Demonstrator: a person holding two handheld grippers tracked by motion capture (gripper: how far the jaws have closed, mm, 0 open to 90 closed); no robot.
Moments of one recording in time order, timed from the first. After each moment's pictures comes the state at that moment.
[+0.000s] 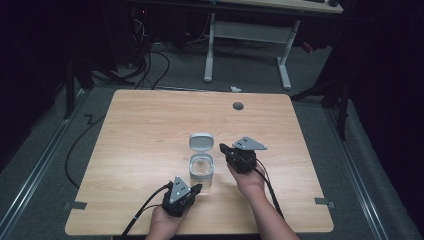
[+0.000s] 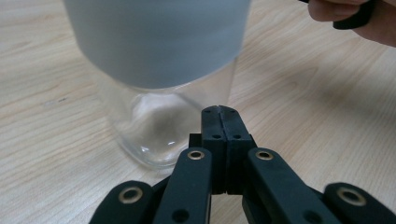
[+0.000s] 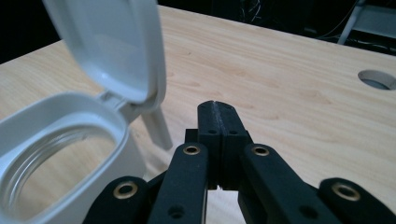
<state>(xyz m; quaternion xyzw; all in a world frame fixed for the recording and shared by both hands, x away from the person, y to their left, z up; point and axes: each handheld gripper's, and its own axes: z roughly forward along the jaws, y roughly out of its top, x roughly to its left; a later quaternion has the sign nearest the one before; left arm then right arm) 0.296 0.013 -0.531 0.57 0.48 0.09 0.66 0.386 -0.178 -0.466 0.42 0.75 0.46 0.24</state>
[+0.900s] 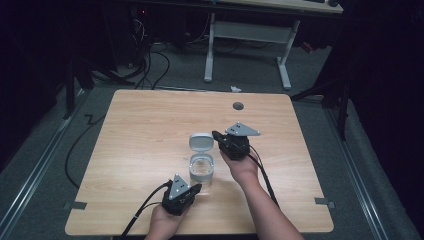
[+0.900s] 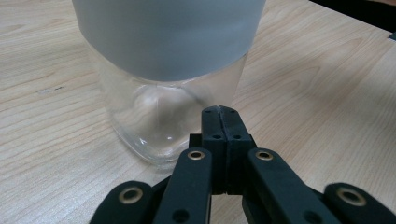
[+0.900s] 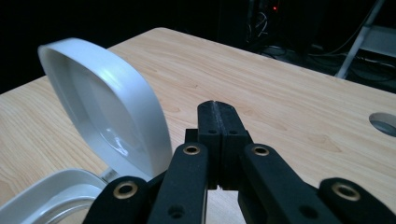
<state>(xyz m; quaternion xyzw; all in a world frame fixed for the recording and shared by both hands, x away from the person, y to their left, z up) 0.300 0.013 -0.532 0.57 0.49 0.09 0.65 0.410 -0.159 -0.440 0.40 0.75 0.48 0.24</state>
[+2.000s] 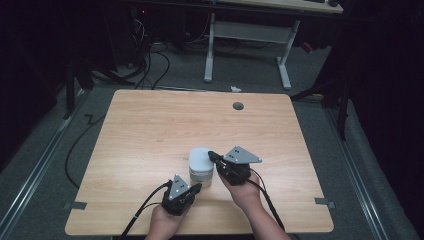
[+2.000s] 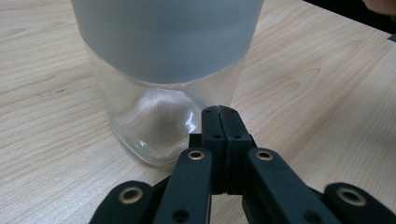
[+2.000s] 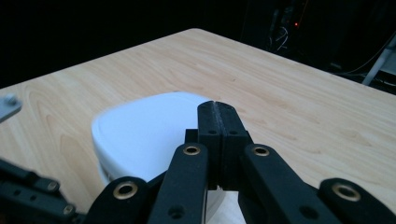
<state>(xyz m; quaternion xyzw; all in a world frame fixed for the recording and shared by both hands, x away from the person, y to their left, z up) 0.299 0.013 -0.532 0.57 0.49 0.09 0.66 0.341 -0.152 -0.449 0.34 0.76 0.50 0.24</state>
